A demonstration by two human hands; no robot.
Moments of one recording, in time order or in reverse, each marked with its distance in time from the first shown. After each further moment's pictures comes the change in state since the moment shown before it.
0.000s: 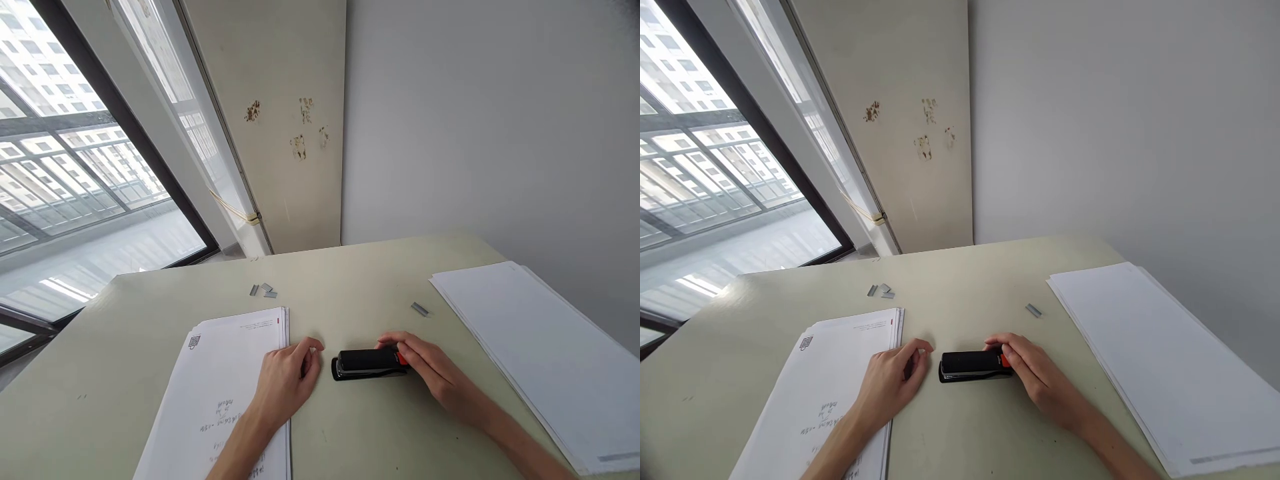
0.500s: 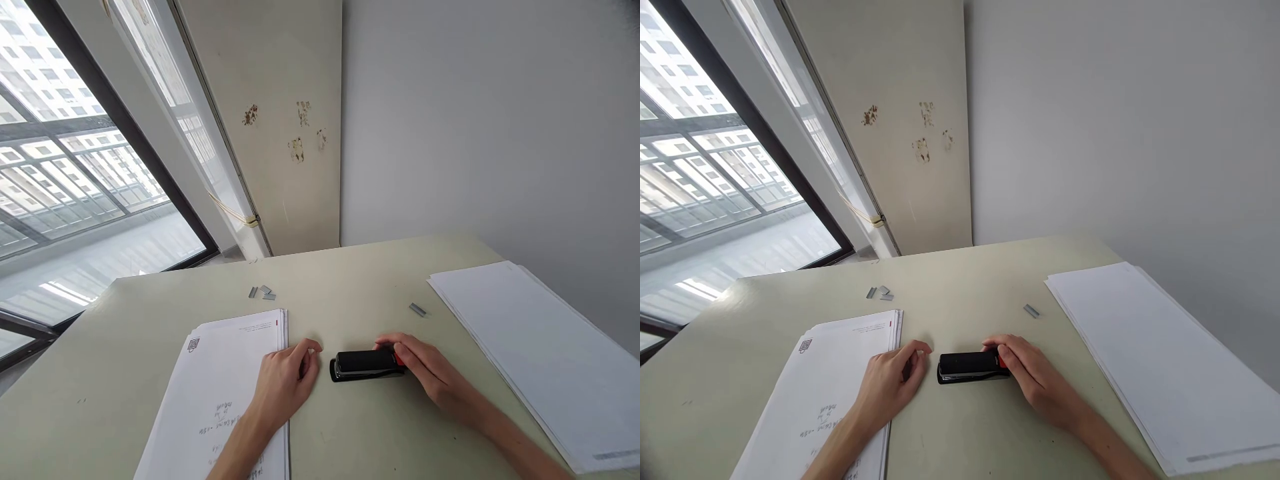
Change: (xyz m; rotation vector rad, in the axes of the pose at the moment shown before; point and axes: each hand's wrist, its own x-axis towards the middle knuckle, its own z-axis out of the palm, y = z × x) left_hand -0.001 -0.001 0.000 0.004 -0.012 -0.020; right_hand 0.002 0.003 -0.001 -0.067 -0.013 -0.029
